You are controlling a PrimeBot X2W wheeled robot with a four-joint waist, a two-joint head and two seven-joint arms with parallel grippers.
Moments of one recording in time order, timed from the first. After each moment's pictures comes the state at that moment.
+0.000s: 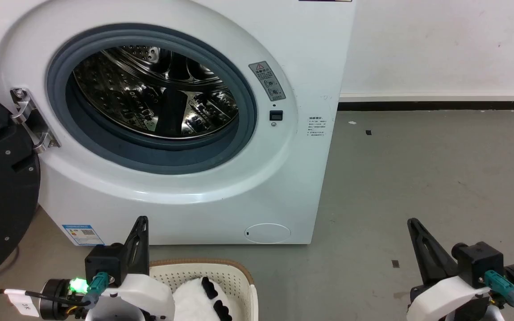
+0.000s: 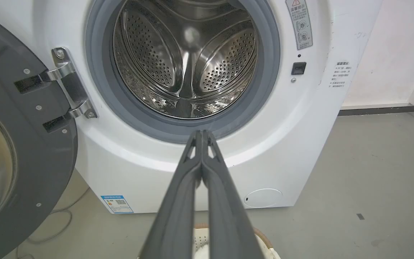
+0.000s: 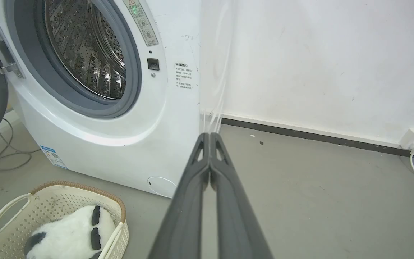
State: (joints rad) left arm 0.00 0.05 0.00 0.00 0.00 0.00 0.00; right arm 0.01 -0.05 0.00 0.00 0.01 0.13 0.00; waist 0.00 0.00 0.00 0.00
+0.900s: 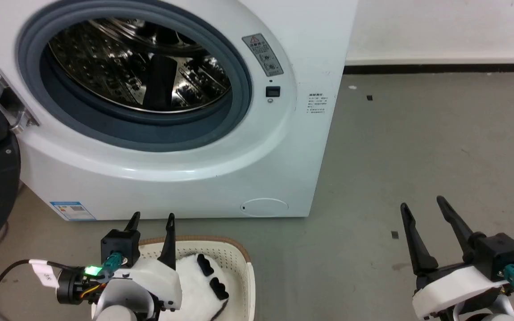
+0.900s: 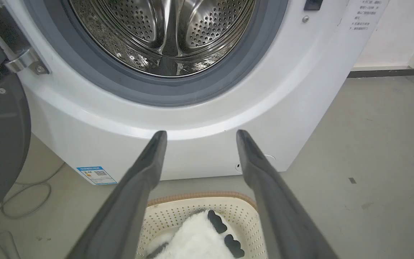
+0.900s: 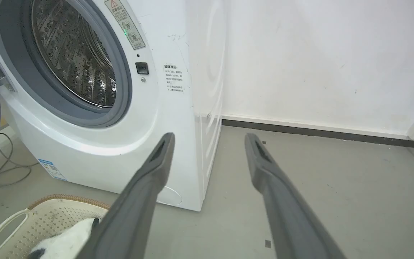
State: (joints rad) left arm -0.11 0.06 -0.02 0.20 -0.03 0.00 -0.03; right arm -0.01 -0.05 -0.01 -0.04 0.05 0.13 -0.04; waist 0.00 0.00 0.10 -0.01
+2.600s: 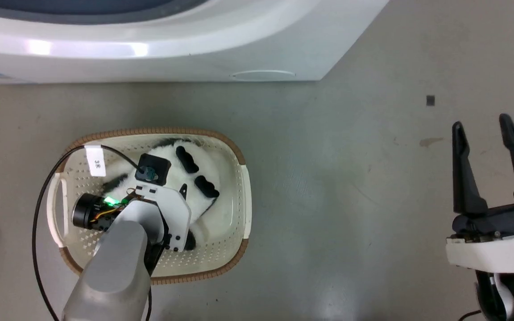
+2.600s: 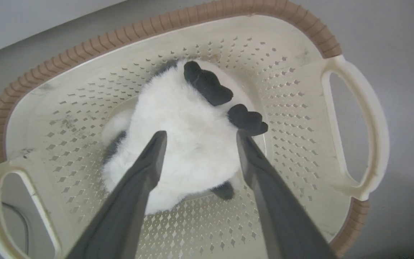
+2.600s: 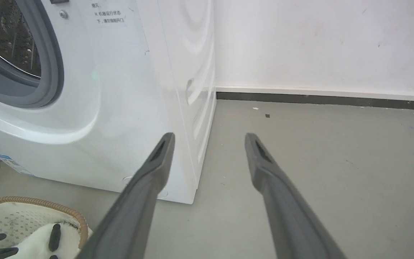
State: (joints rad) left arm -0.59 0.14 -0.20 0.76 -0.06 -0.05 0.20; right arm -0.15 -0.05 -0.07 -0.24 0.09 0.13 -0.15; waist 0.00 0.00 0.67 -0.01
